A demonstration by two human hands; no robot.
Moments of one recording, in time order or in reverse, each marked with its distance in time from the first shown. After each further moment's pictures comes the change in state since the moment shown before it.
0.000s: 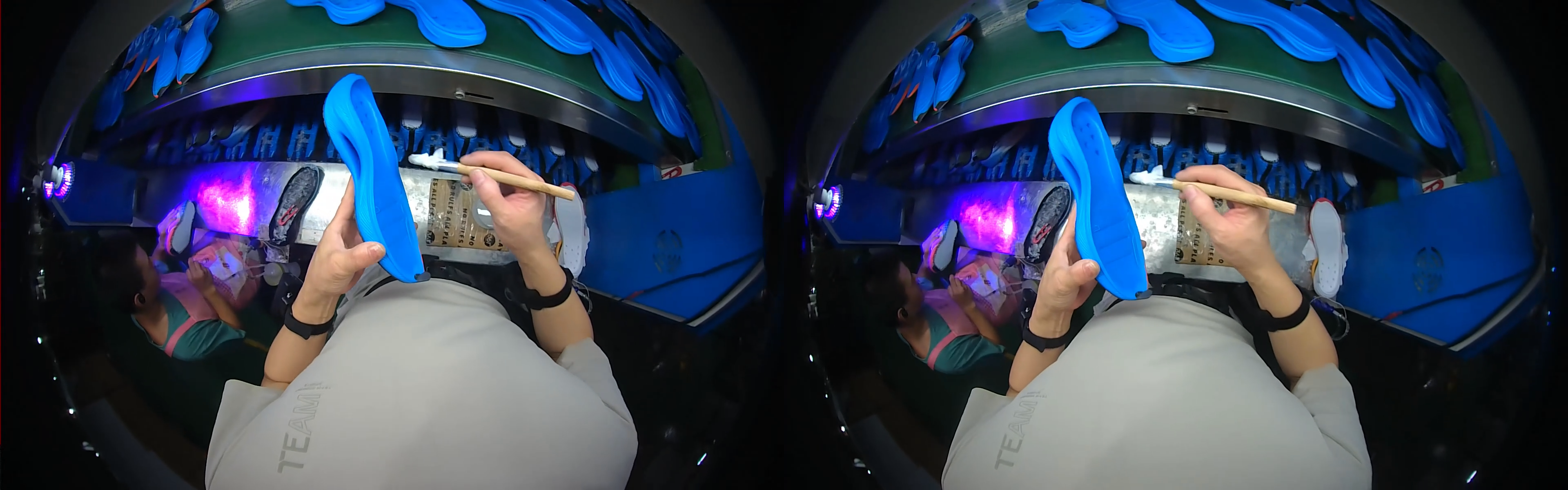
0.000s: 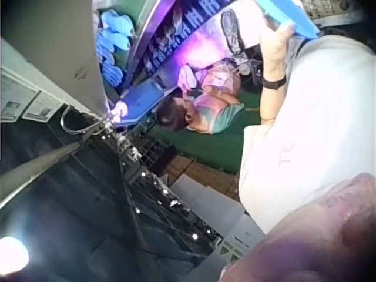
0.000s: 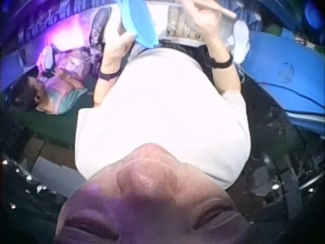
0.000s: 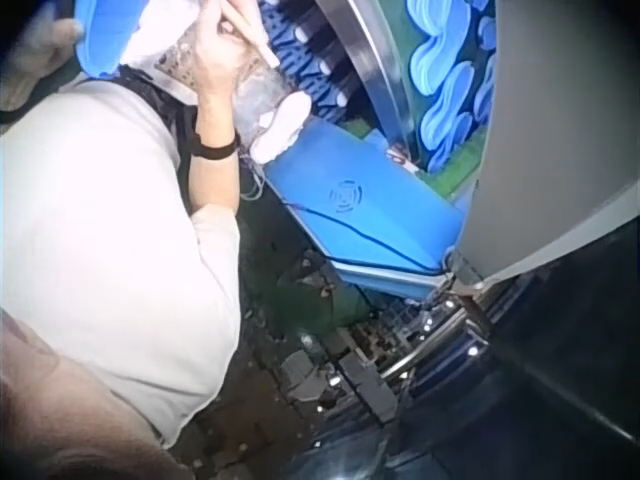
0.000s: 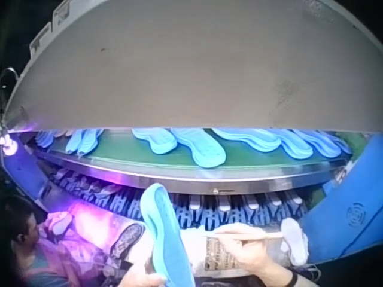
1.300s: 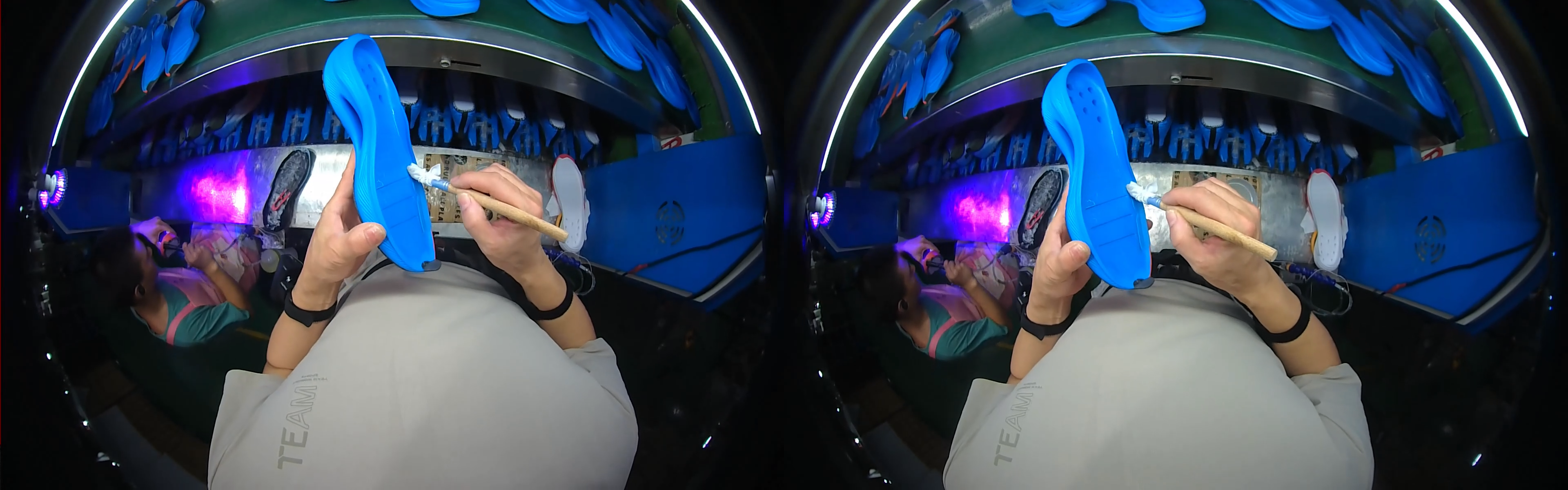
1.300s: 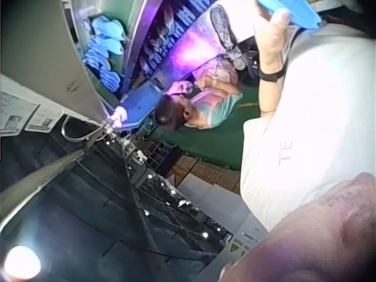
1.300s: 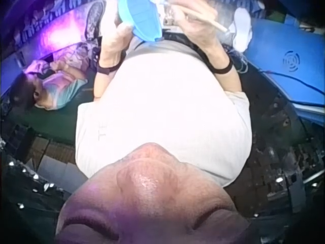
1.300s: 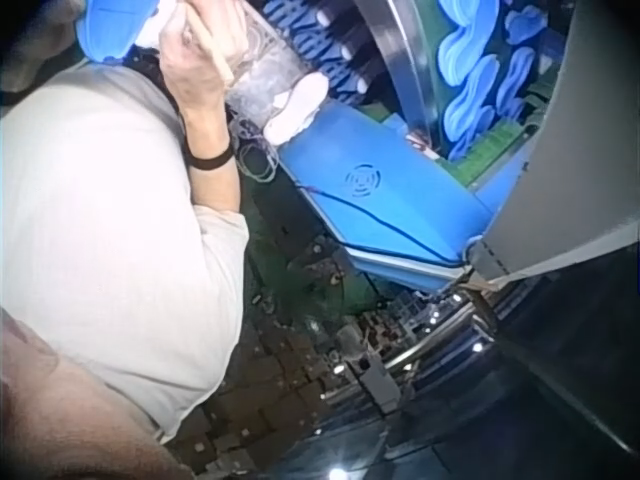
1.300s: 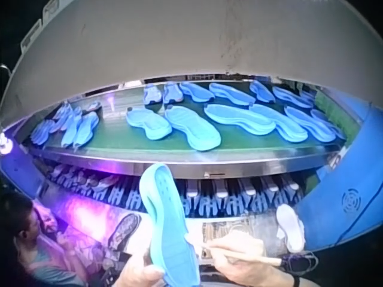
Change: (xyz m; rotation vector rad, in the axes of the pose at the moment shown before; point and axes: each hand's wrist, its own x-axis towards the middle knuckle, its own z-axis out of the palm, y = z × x) left_hand -0.004 0.002 0.016 0.049 -0.031 0.047; right_hand -0.039 -0.024 0.010 -0.391 -0.024 -0.362
